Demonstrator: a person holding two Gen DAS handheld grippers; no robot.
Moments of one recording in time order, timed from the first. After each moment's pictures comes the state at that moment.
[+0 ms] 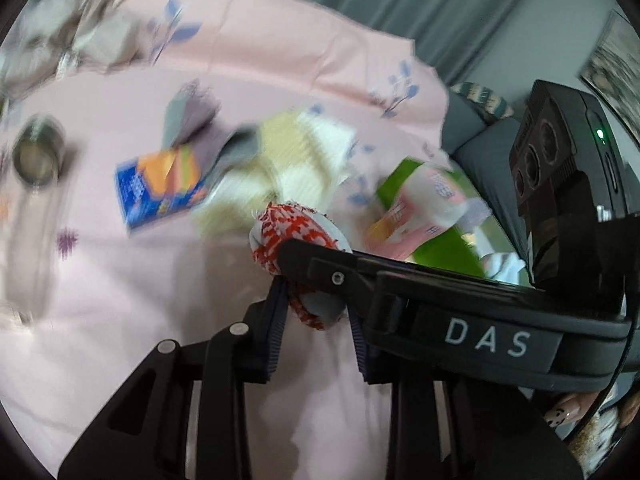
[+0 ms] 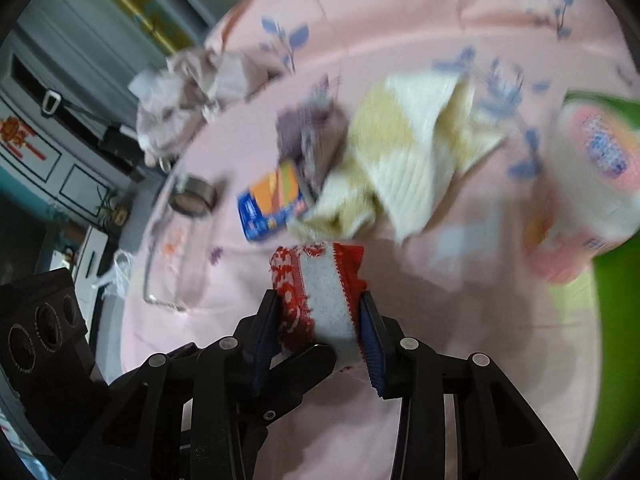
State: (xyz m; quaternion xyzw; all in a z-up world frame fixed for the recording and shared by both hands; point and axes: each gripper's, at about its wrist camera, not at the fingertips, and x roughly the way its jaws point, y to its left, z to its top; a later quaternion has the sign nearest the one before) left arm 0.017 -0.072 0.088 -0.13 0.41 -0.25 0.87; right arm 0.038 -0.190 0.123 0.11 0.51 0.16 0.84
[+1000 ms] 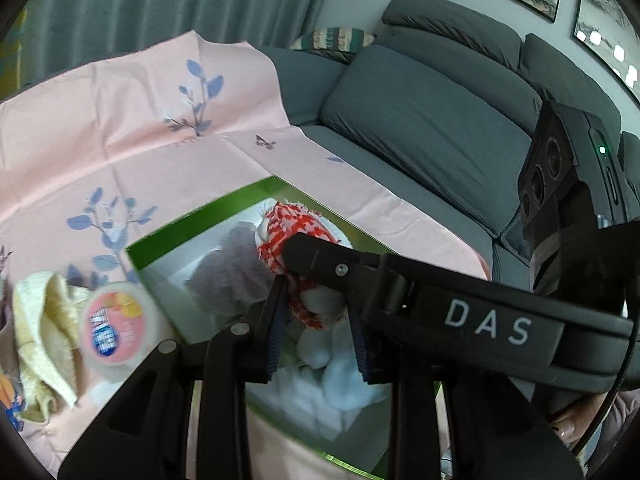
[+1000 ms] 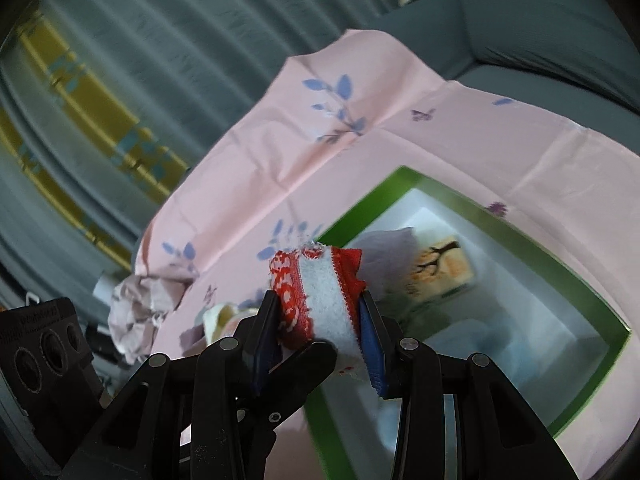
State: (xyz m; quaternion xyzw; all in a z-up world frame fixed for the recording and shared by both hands) left arm 0.036 -0.301 0.139 0.03 0.36 -0.44 0.82; right arm -0.019 -0.423 0.191 0.30 0.32 -0.03 0.90
